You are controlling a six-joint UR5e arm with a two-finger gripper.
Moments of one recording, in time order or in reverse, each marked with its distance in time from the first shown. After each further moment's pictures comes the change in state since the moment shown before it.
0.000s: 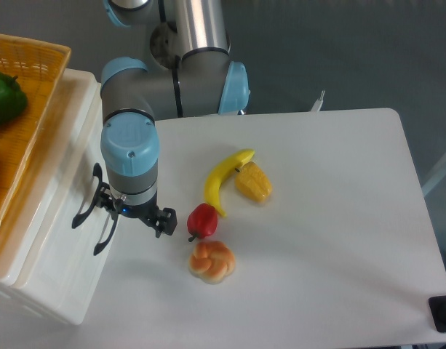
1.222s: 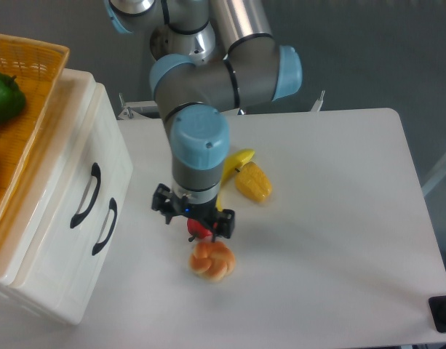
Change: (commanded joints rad) arm 0.218 0.006 0.054 0.005 0.089 0.316
